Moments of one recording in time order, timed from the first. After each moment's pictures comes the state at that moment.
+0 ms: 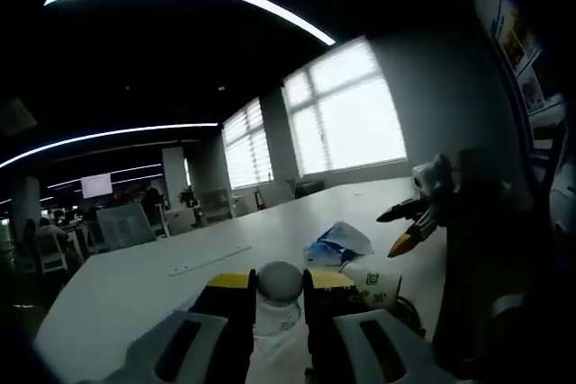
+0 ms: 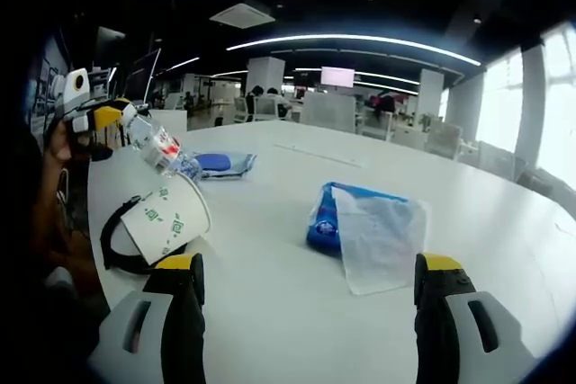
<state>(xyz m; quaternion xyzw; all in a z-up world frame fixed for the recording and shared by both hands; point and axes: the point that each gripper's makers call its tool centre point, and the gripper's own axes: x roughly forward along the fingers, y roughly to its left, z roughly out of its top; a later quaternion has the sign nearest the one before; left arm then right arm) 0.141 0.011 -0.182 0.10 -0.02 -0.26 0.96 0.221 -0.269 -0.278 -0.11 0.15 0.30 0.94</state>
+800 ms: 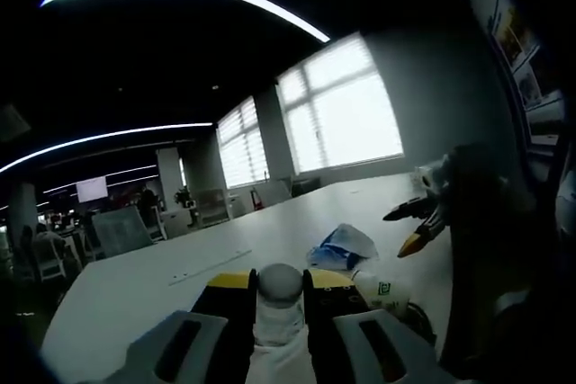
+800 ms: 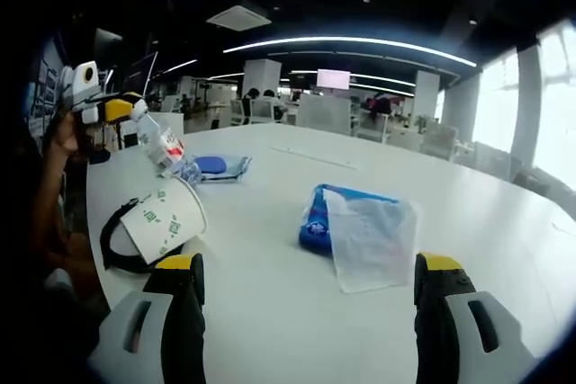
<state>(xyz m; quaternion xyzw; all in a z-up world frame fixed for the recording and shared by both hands) 0.166 0.004 -0.168 0.11 -0.01 -0.28 0.95 0.221 -0.282 -0.273 -0.11 0.14 0.29 0.94</state>
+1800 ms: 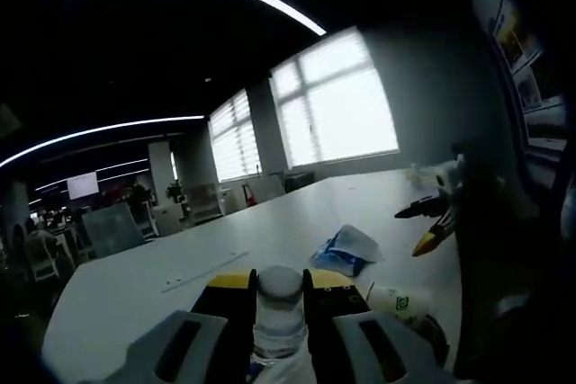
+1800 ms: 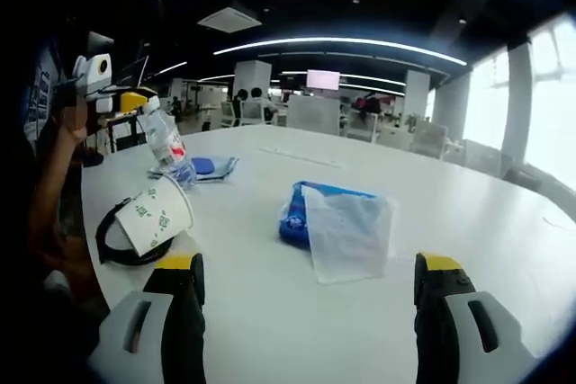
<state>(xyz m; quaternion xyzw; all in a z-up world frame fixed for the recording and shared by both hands) 0.204 -0.006 -0.156 0.11 0.01 -0.30 0.95 0.219 -0.305 -0.269 -0.11 0.14 0.27 0.95</state>
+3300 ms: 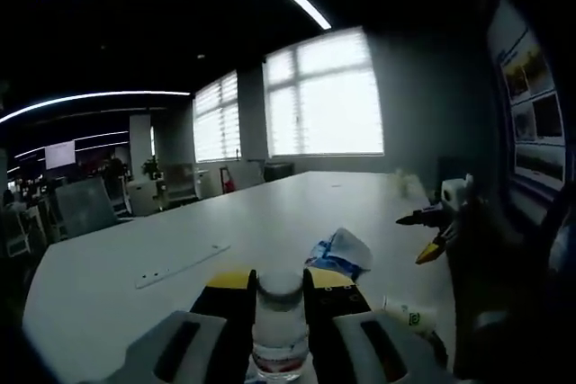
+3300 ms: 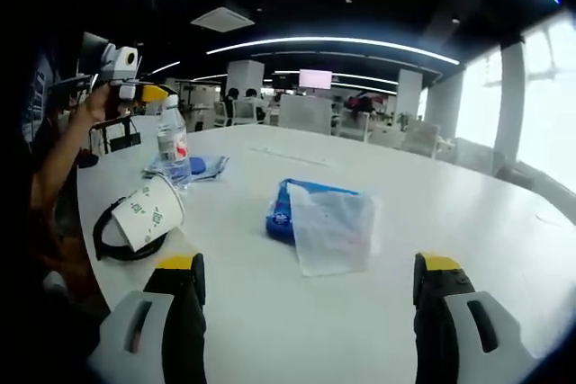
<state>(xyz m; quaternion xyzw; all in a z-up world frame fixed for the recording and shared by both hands) 0.253 -0.012 -0.152 0.07 0.06 -0.35 0.93 0.217 -0.324 -0.265 -0.11 0.14 0.25 0.95</state>
